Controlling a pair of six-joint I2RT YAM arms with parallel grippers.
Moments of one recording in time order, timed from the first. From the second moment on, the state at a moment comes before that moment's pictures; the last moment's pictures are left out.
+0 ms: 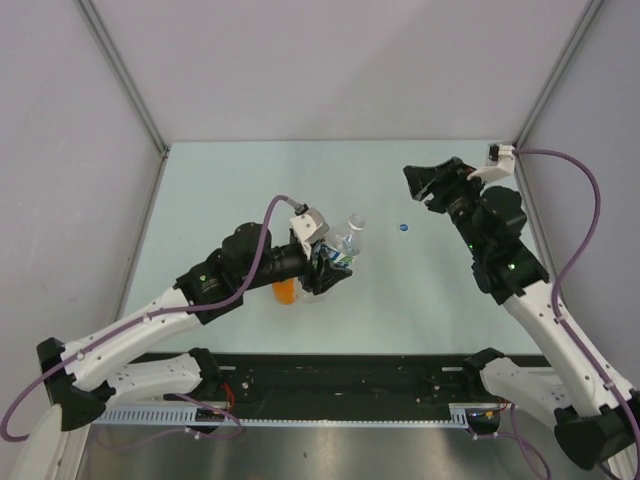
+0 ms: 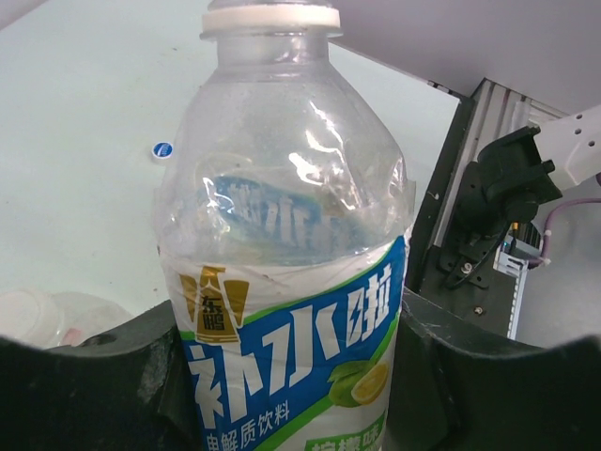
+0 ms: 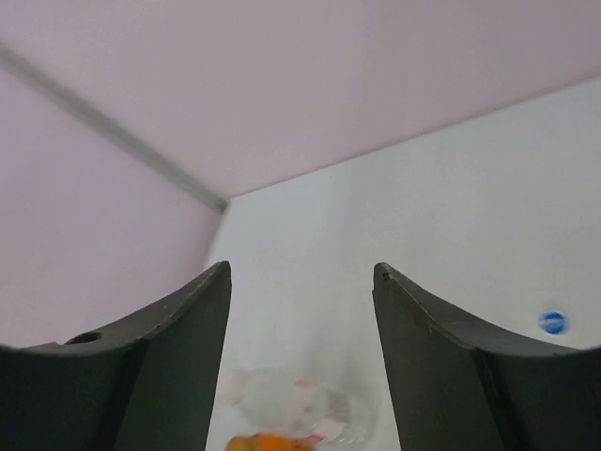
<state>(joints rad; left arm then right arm) -0.95 0.97 0.95 -0.18 0.20 -0.11 0.44 0.98 1.02 -0.05 0.20 0.67</state>
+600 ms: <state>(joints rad) -0.94 1.21 1.11 -0.08 0.62 -0.10 0.46 0.65 0.92 0.05 -0.56 0.75</state>
